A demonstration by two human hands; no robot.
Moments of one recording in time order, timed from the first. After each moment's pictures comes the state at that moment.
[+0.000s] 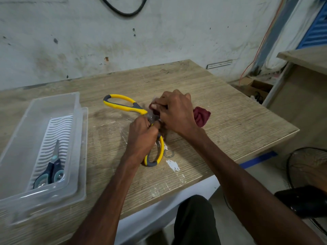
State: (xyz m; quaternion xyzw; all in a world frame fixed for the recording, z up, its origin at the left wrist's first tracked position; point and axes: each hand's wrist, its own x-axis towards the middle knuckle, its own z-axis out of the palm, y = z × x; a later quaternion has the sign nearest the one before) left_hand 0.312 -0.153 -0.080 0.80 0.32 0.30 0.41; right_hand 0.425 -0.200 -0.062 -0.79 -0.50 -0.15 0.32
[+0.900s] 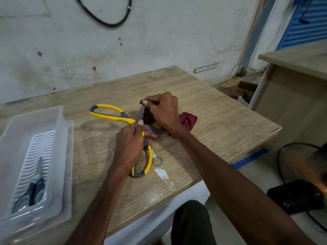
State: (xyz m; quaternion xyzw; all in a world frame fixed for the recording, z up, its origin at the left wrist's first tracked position) left_hand 0.314 -0.155 -0.077 0.79 0.30 0.30 0.45; right_hand 0.453 -0.174 -0.068 -0.76 -0.38 -0.07 0.52
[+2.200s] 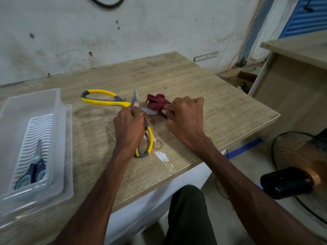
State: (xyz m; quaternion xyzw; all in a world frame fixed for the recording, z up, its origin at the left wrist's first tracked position) left_hand 0.323 -0.157 -0.080 0.76 0.40 0.33 0.40; right_hand 0.415 -0.263 -0.074 -0.87 -0.40 -0.20 0.22
